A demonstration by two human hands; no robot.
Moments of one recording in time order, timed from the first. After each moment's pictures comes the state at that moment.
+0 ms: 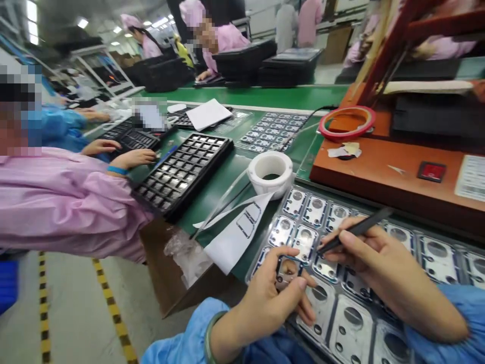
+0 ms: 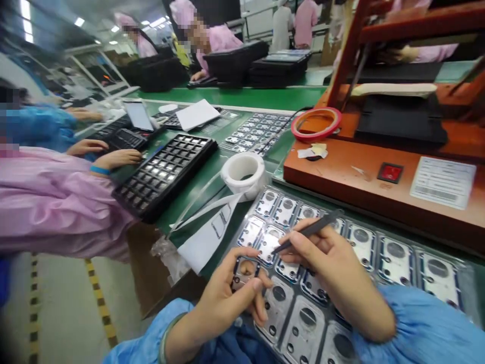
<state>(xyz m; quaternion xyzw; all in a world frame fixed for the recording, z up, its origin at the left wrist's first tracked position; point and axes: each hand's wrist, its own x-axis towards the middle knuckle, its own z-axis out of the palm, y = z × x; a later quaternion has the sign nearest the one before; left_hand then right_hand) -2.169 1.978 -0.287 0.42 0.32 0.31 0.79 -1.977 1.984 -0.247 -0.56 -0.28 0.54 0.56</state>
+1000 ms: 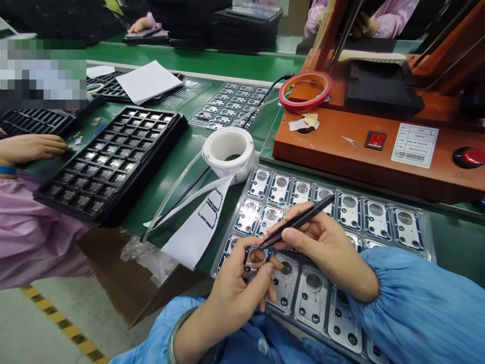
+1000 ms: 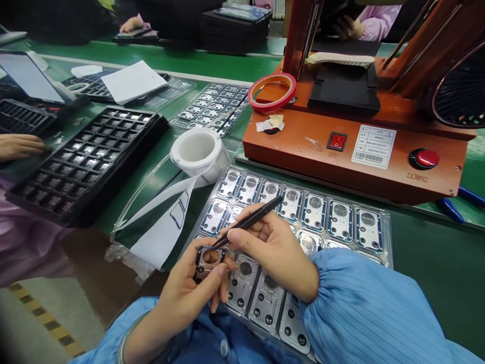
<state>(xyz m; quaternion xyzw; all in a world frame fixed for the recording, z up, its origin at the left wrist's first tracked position) -2.167 1.976 -0.271 0.49 0.43 0.28 0.71 -1.993 1.976 -0.251 -0.46 -0.34 0.63 0.53</state>
